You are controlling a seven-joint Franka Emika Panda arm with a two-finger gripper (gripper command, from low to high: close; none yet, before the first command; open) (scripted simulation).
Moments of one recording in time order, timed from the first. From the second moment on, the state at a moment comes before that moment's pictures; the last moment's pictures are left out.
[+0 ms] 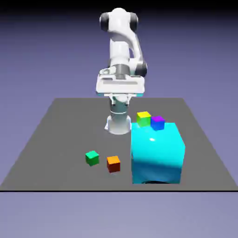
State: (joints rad) arm -0.03 -0.54 0.04 -2.81 -0.03 3.03 0.70
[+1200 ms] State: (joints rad) arm -1.29 0.21 1.14 -2.70 -0.84 2.72 -0.45
